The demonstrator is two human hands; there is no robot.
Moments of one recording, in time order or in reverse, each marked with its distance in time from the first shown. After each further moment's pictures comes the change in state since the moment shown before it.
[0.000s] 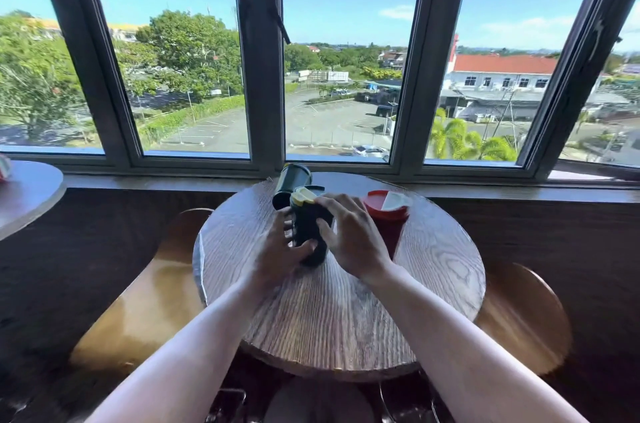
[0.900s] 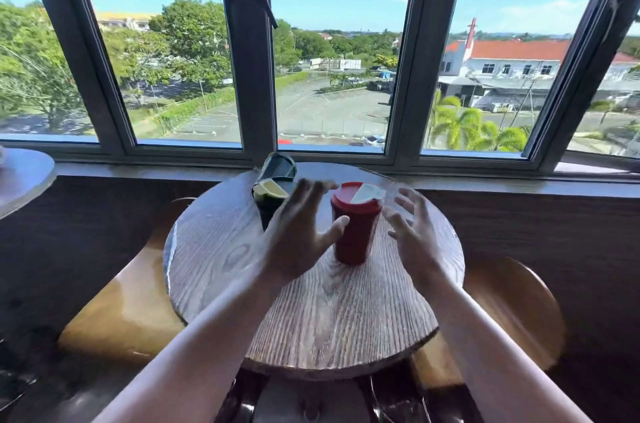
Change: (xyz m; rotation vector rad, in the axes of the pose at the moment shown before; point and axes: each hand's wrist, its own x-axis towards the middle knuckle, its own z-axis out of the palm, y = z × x) left_hand -0.012 0.080 0.066 0.567 0.112 0.574; right_hand -0.040 0.104 -0.062 0.755 0.145 0.540
